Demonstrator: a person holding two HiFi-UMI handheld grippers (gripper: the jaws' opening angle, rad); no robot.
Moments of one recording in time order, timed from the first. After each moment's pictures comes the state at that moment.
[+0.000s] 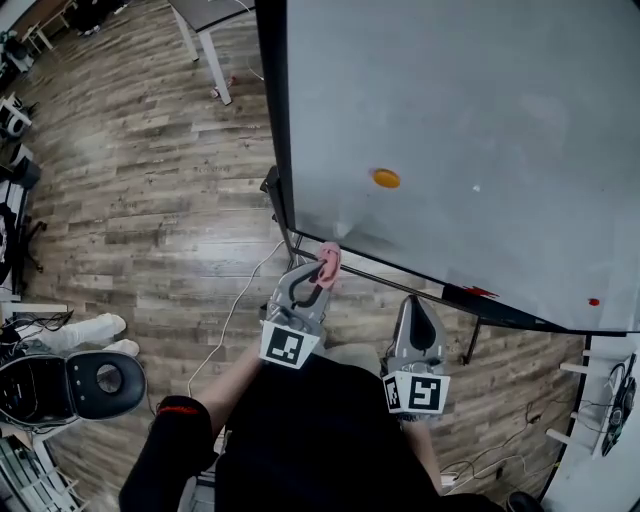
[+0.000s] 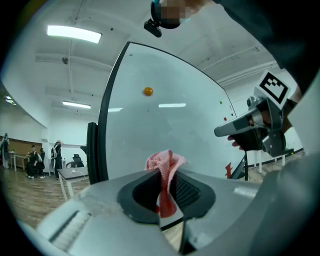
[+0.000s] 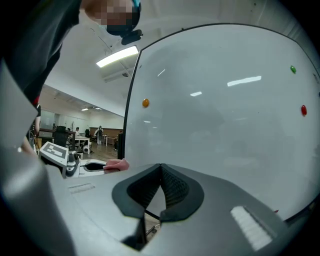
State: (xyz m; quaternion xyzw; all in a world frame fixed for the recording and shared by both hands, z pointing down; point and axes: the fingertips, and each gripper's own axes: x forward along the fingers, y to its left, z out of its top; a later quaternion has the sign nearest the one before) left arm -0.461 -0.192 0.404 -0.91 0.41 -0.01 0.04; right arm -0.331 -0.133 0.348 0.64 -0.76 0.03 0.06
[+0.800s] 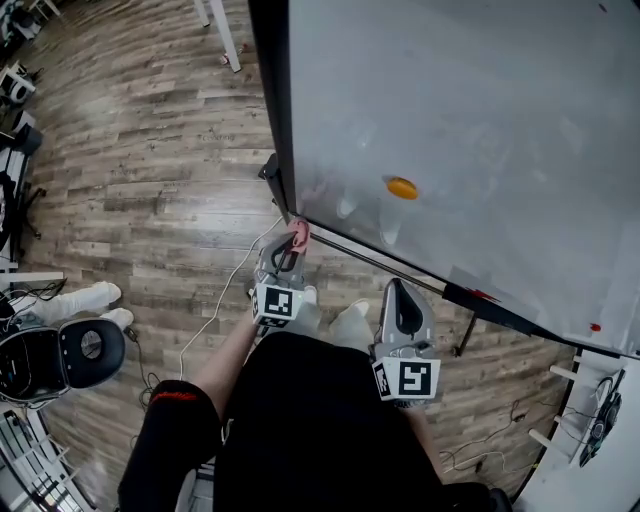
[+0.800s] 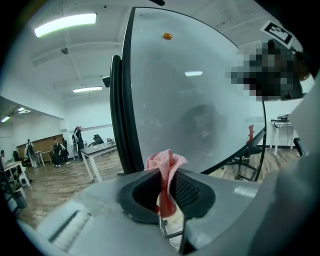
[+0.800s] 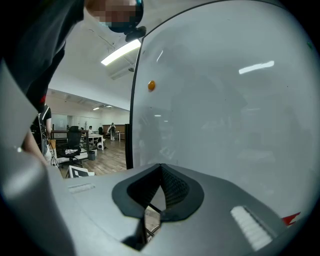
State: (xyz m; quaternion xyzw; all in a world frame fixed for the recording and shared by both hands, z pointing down) left arm -0.513 -0.246 0.551 -0.85 0.49 -0.18 -0.03; right arm -0.357 -0.172 0.381 0.58 -0.81 0.06 0.09
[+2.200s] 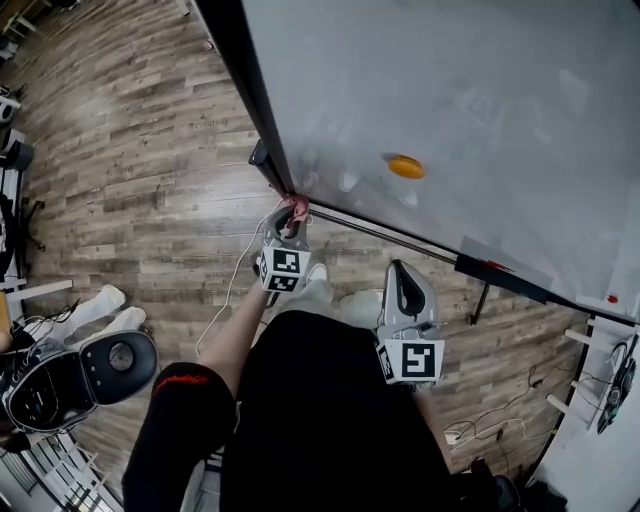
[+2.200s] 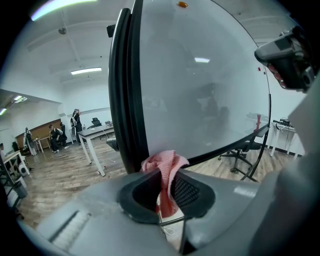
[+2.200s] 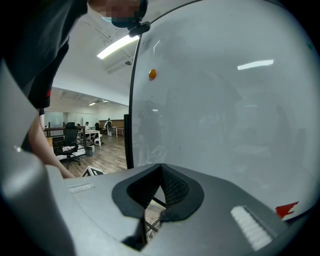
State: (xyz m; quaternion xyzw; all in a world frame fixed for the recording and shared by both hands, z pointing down) left arm -0.519 -0.277 0.636 -0.84 0.47 -0.24 -0.11; right arm -0.364 -0.172 0.410 0.59 -0.79 0.08 0.12
